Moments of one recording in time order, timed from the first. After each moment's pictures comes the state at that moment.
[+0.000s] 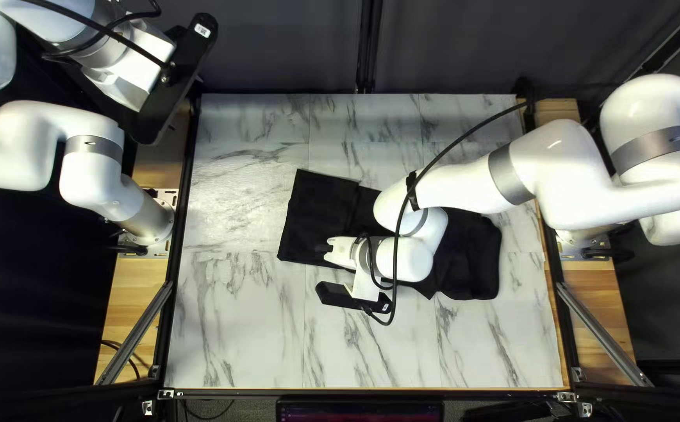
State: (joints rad) left arm 0.09 -0.95 -0.97 0.16 1.71 0.63; right arm 0.18 0.49 -1.19 -1.20 0.38 -0.22
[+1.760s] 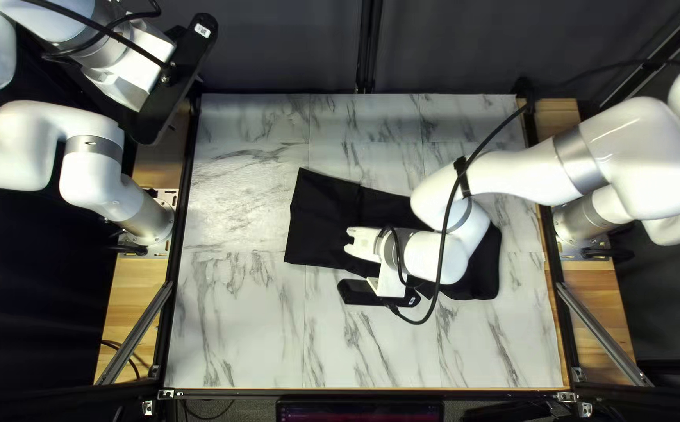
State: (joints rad) left arm 0.09 -0.95 -0.97 0.16 1.71 0.63; right arm 0.26 0.34 -1.05 -1.17 0.47 -0.32
